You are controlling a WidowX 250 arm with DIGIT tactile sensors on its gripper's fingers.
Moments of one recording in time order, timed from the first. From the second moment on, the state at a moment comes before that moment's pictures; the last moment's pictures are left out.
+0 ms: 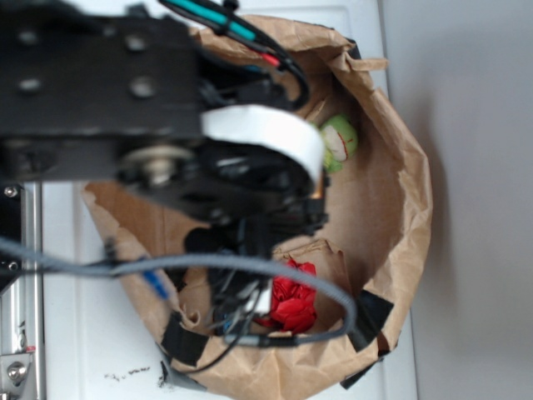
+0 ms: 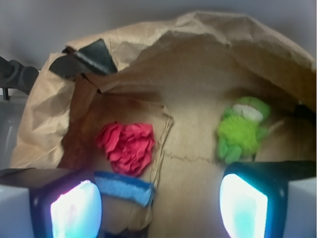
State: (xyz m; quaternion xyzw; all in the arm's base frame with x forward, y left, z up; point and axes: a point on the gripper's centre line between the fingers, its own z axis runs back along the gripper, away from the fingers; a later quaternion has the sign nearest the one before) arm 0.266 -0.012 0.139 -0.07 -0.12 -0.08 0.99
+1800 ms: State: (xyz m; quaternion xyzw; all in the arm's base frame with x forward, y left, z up) arm 0.234 -0.036 0.057 -0.12 -0.02 -0.34 0.93
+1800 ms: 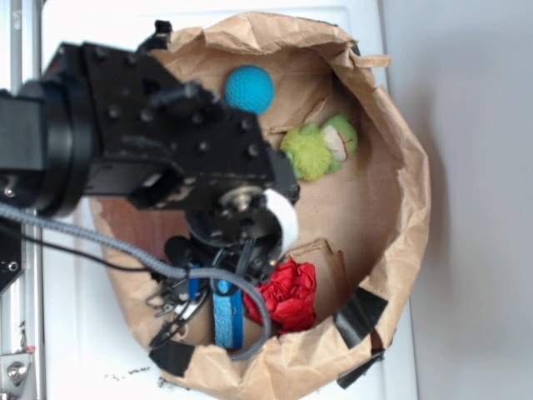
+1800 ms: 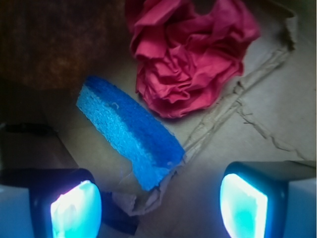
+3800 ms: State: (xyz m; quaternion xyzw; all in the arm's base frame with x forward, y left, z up) arm 0.266 -0.013 0.097 -0.02 -0.07 0.02 1.00
